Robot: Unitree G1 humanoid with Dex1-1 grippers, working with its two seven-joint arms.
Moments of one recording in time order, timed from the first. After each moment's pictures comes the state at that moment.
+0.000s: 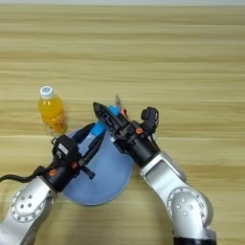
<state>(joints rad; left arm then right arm) 0.20 0.06 -0.44 -0.16 -0.01 -0.19 -0.29 0.06 -0.04 -0.05 -0.35 1.03 0.62 0.31</state>
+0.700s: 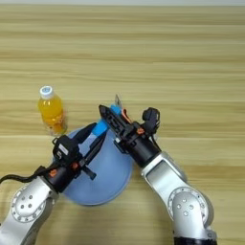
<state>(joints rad) 0.20 0.05 -0.44 -0.16 -0.01 -0.21 -0.30 0.06 -0.04 -0.05 -0.34 1.03 0.63 0.29</state>
